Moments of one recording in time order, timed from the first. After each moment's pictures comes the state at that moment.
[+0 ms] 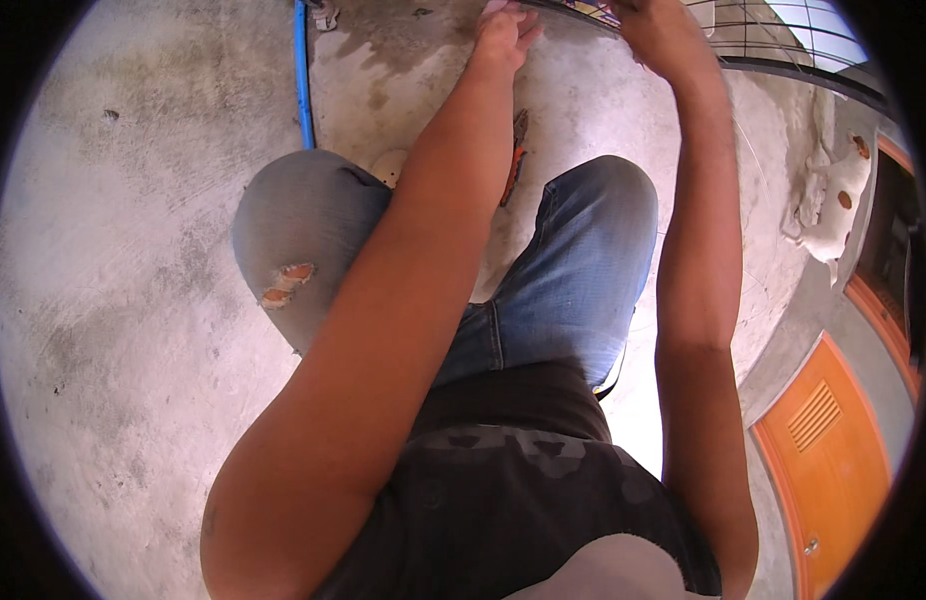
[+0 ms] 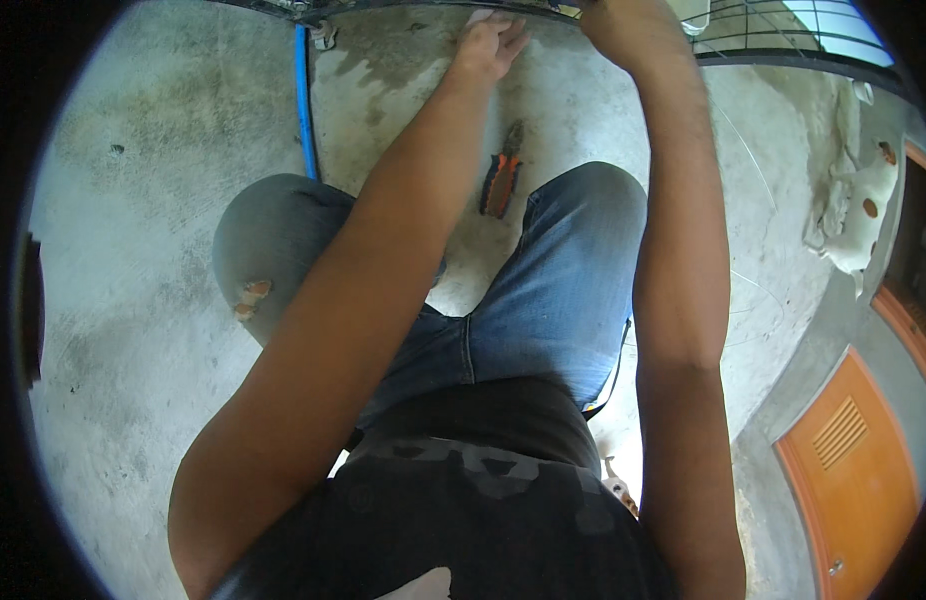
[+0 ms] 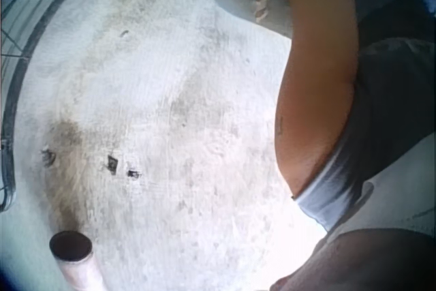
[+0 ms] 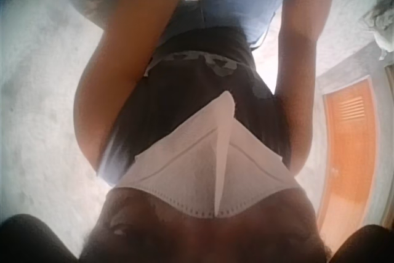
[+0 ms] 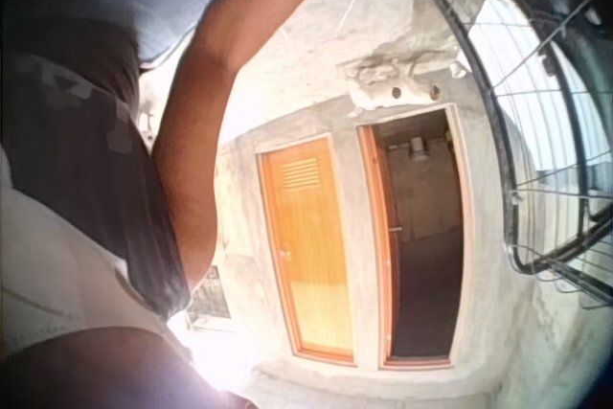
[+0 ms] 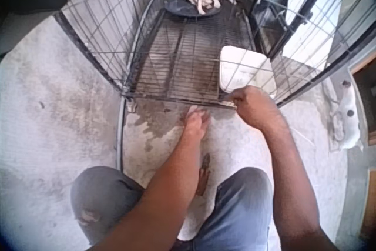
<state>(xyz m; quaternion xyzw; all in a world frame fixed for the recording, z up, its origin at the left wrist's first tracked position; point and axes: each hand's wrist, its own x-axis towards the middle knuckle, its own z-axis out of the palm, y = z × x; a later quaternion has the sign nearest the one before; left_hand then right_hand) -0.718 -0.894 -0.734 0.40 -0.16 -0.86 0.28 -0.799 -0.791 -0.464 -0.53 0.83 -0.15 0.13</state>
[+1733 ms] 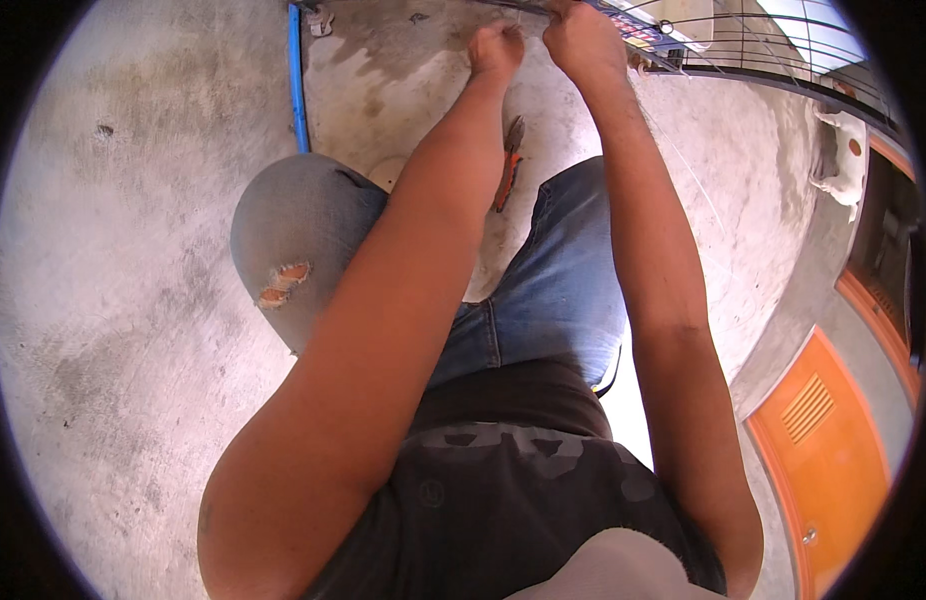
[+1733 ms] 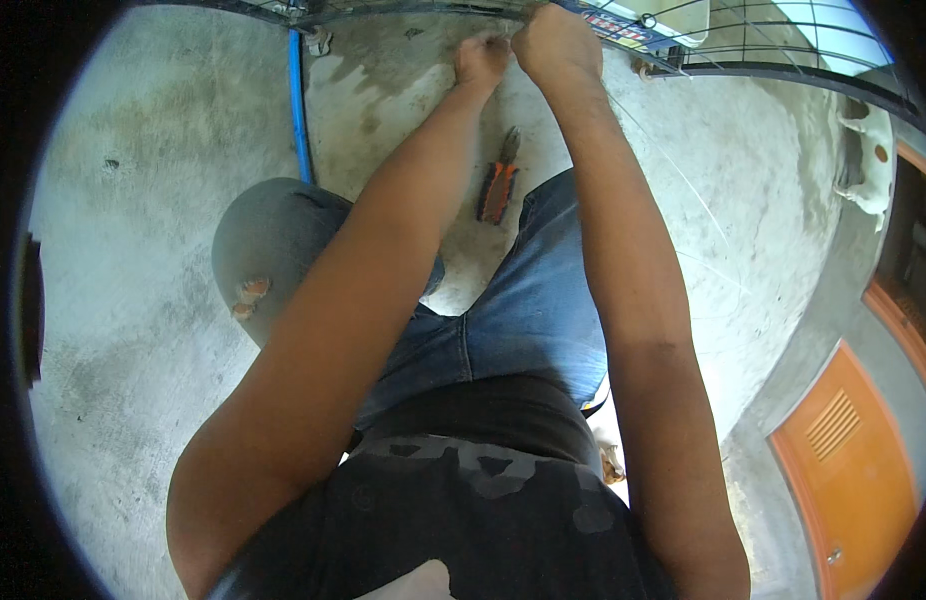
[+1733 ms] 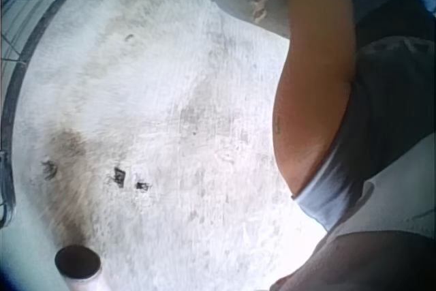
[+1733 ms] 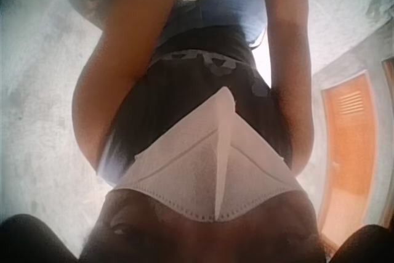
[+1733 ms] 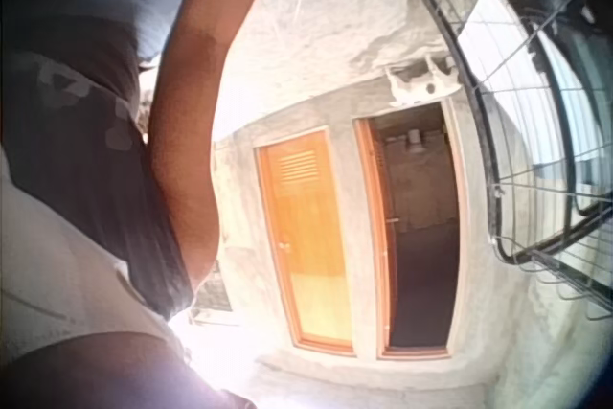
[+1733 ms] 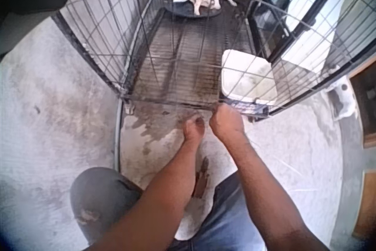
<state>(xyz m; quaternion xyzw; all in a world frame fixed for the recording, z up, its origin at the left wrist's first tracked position) -0.703 -0.882 -0.736 0.53 -0.66 -0.49 0.22 -0.775 -0.826 -0.568 -0.43 0.89 -0.10 0.12</state>
